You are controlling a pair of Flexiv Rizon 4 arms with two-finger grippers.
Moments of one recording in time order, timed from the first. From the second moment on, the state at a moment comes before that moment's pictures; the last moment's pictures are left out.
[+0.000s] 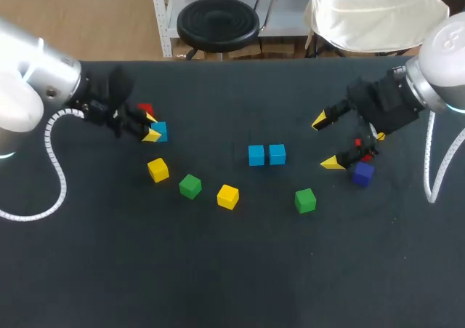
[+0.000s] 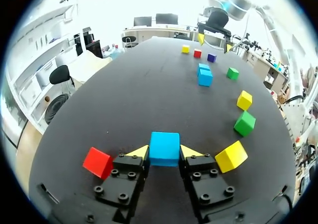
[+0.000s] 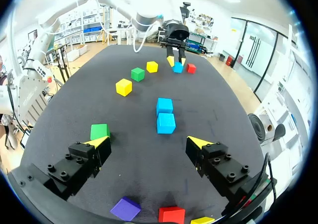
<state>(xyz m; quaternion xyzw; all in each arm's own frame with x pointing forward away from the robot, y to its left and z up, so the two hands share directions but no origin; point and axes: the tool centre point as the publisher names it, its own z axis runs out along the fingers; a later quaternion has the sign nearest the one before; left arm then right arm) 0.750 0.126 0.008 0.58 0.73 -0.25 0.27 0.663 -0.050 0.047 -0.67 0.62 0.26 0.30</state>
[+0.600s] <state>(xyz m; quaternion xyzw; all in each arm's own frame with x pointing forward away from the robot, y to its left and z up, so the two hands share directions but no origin) 0.698 0.095 0.053 0.61 0.70 -0.23 0.28 0.663 -0.050 0.047 -0.67 0.62 0.26 0.30</state>
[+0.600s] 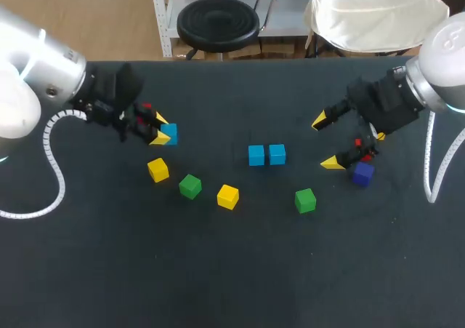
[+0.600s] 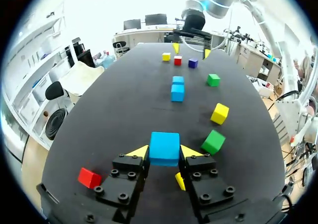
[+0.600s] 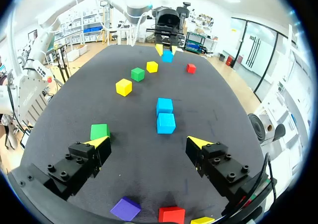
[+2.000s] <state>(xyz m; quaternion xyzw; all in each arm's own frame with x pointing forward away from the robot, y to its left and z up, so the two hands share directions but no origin) 0.652 0.037 0.046 0.62 0.67 -0.31 0.28 0.663 -0.050 0.047 -0.67 0.62 0.26 0.30</state>
